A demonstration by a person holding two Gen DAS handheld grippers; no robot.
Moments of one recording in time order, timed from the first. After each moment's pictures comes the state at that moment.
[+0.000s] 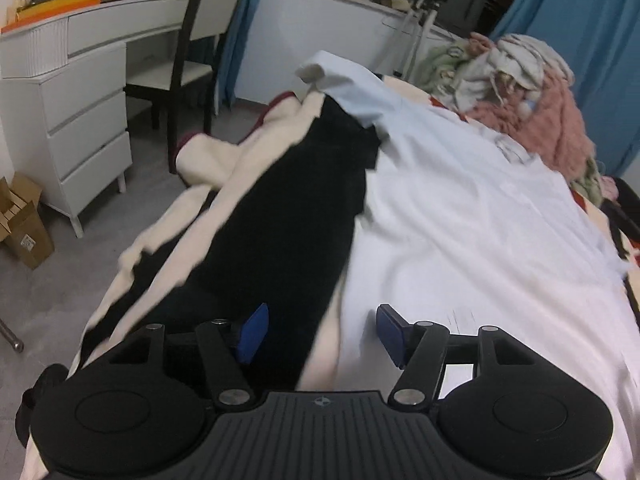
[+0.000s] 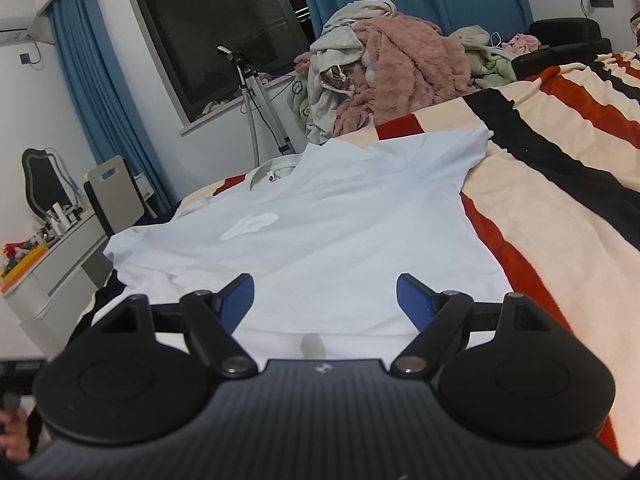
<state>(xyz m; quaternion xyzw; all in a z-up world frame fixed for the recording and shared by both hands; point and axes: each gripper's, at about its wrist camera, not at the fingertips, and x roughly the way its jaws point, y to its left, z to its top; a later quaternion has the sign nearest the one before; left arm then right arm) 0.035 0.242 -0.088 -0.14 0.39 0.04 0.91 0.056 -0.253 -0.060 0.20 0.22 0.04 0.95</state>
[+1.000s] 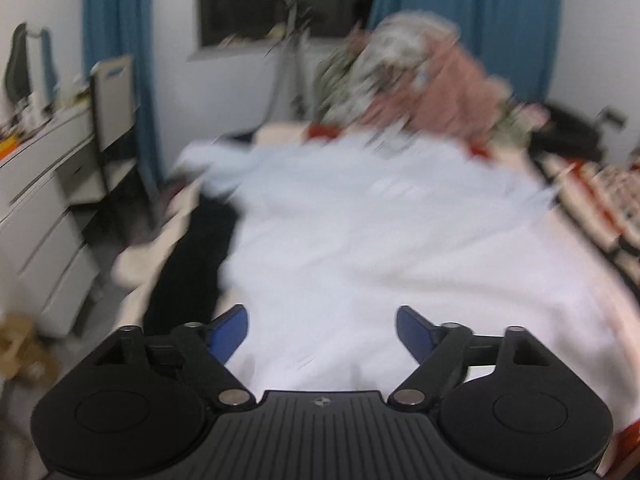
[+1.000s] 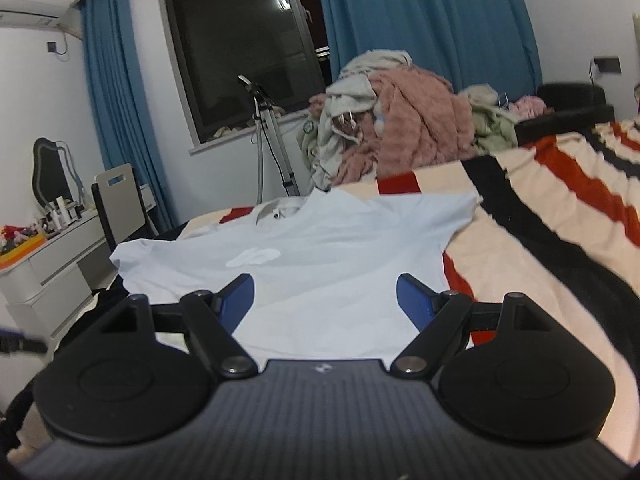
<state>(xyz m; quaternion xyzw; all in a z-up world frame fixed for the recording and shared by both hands) -0.009 0.108 0.009 0.02 0.33 -0.06 0.94 0.017 -0.259 -0.024 0.13 0.16 0.03 0.98</state>
